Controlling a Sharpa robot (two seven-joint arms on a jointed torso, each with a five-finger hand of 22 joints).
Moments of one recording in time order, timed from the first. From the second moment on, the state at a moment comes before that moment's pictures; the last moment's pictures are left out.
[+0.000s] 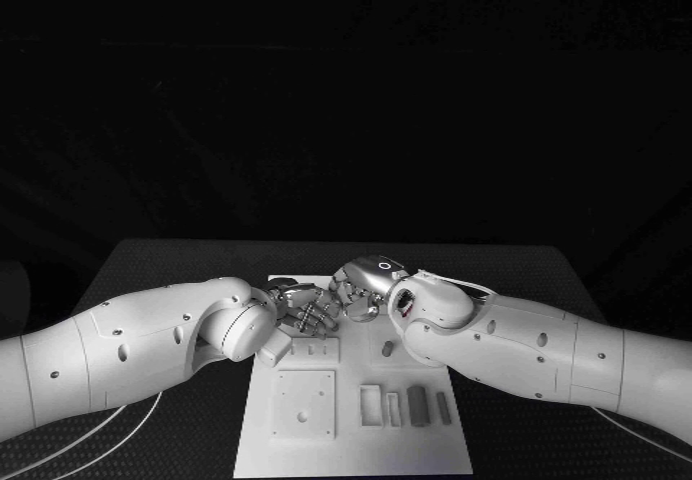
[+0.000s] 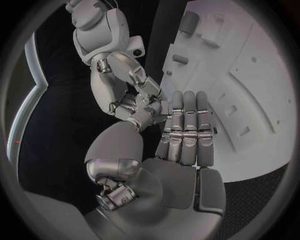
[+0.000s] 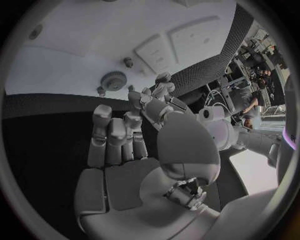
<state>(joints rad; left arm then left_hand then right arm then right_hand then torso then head) 1.31 -0.66 -0.16 1.41 -0.29 -0.29 -0.30 0.91 0.07 0.59 -0.23 0.21 1.00 0.12 0.35 0.44 1.35 0.04 0.11 0.42 1.24 0.00 0.22 1.10 0.01 1.09 -0.09 0.08 0.97 1.20 -0.50 -0.06 1.34 -1.66 -0.33 -0.24 1.11 -0.08 0.70 -0.29 0.38 1.00 -0.01 0.34 0.59 1.15 -0.04 1.13 1.09 1.15 -0.13 1.48 0.92 0.25 1.14 -0.05 1.02 1.31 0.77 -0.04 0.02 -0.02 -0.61</state>
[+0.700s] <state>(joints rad) 1.31 -0.67 -0.16 1.41 -0.29 -0.29 -0.29 0.92 0.08 0.60 -0.24 0.21 1.00 0.12 0.36 0.44 1.35 0.03 0.11 0.42 1.24 0.00 0.22 1.10 0.01 1.09 -0.10 0.08 0.98 1.20 -0.51 -0.06 1.35 -1.61 -0.32 -0.22 1.07 -0.12 0.69 -0.28 0.38 0.97 0.03 0.30 0.59 1.15 -0.02 1.11 1.08 1.15 -0.13 1.47 0.92 0.25 1.14 -0.05 1.02 1.31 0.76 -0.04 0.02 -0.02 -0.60</state>
